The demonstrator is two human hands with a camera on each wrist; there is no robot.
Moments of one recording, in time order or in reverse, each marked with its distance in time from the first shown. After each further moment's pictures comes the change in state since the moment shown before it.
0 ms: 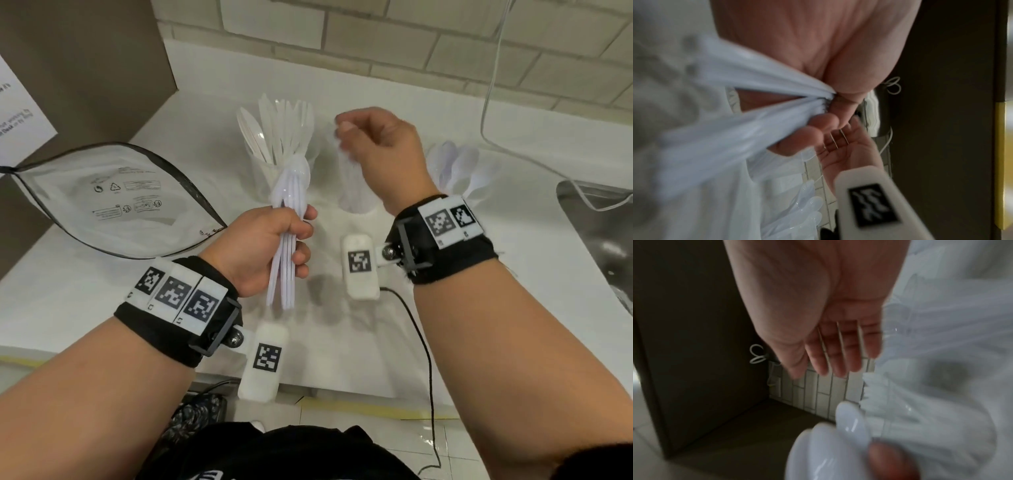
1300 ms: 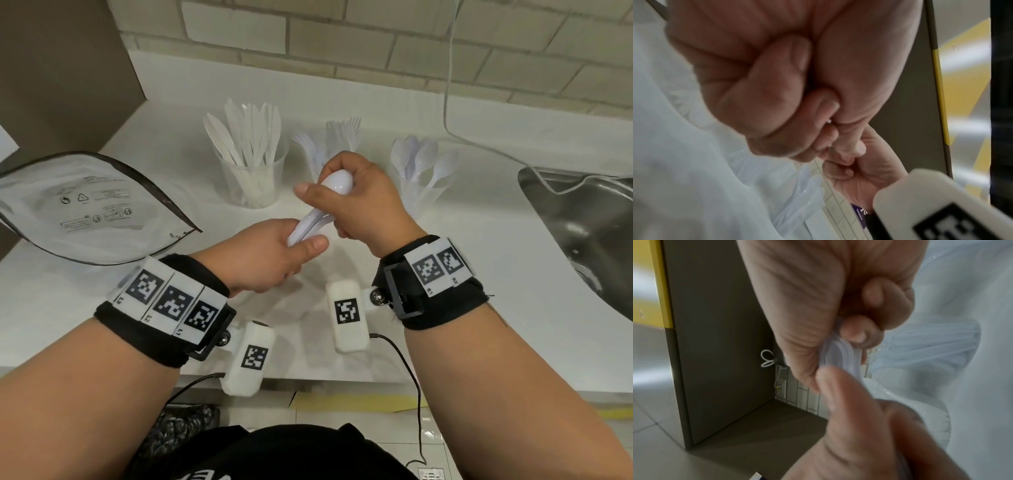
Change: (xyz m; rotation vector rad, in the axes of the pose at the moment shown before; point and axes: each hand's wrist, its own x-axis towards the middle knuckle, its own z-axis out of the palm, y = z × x) left_hand -0.006 -0.005 0.030 0.874 -0.087 0.058; right_hand -0.062 -0.007 -0.018 -0.033 -0.111 0.153
